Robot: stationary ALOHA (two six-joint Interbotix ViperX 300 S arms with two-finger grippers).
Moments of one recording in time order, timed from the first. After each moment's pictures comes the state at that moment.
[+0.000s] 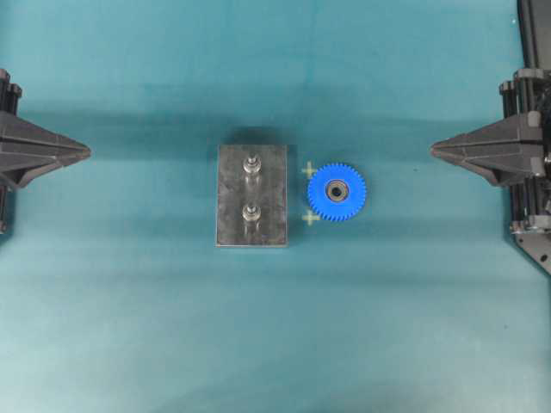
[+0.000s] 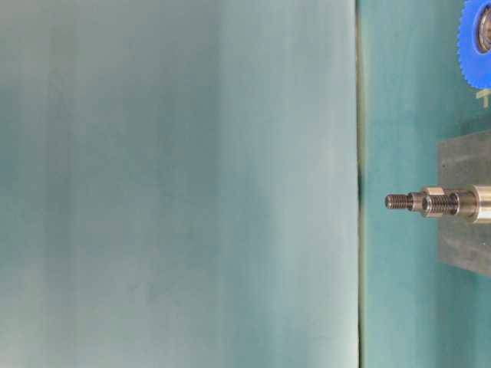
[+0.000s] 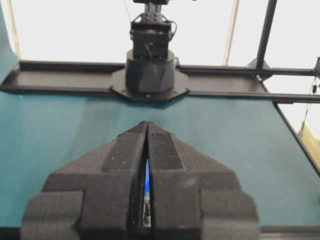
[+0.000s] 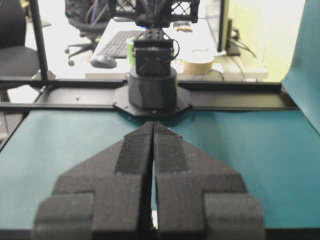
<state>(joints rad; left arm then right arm) 0.00 -0.96 1.17 0.00 -0.29 0.00 0.00 -0.96 1.17 0.00 -0.29 -0.01</state>
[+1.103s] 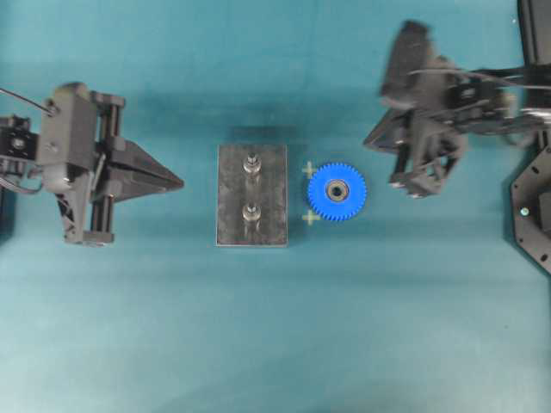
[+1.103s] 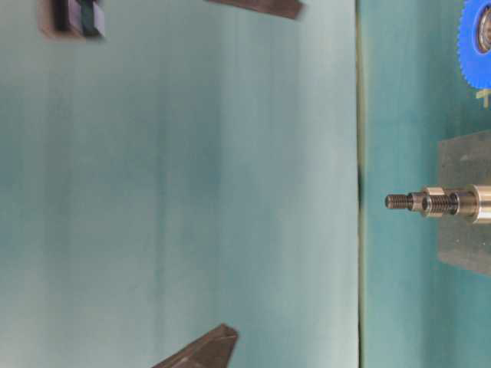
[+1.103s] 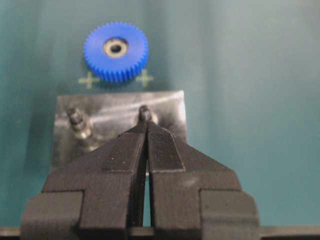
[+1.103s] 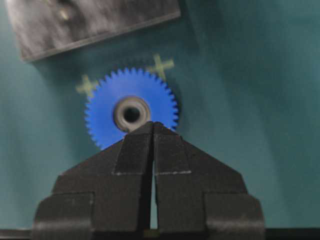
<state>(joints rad) -0.02 -0.48 0.84 0.02 0.14 0.04 -0.19 -0.34 0.72 0.06 0.63 0.05</state>
